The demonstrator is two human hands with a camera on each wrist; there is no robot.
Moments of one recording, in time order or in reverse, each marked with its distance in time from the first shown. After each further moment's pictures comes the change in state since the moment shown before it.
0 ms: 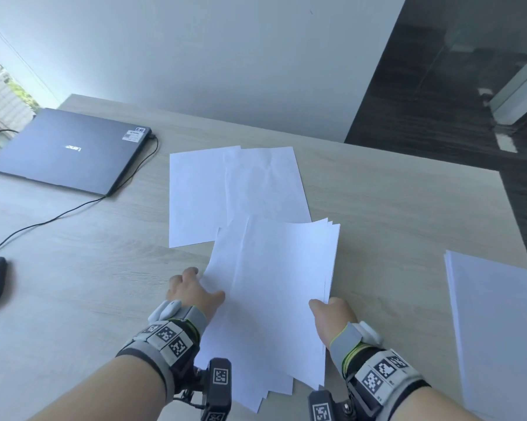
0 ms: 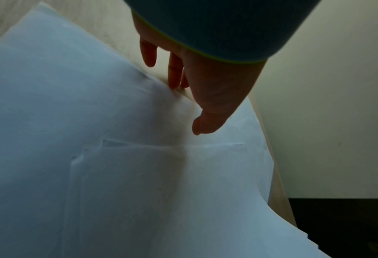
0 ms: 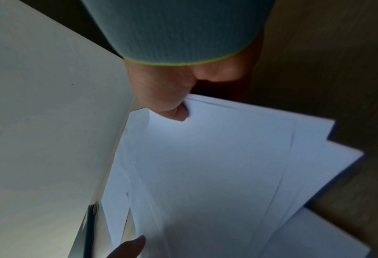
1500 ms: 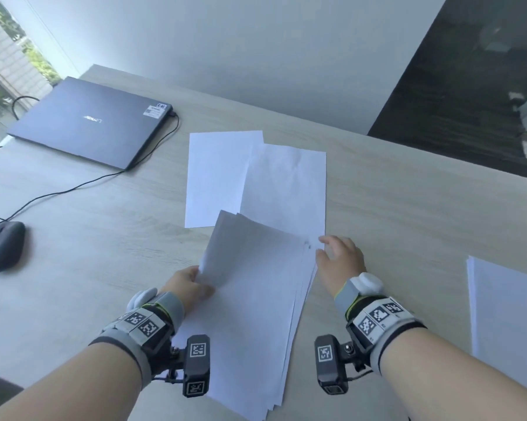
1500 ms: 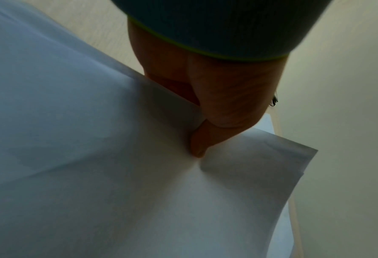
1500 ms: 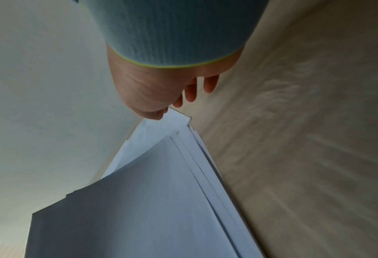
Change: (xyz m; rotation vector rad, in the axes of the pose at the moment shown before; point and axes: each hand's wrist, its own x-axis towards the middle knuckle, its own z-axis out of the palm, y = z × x) left_hand 0.018 -0.054 -0.014 -0.500 -0.246 0.052; right_hand 0.027 -0.064 -0.009 -0.388 0.097 -0.572
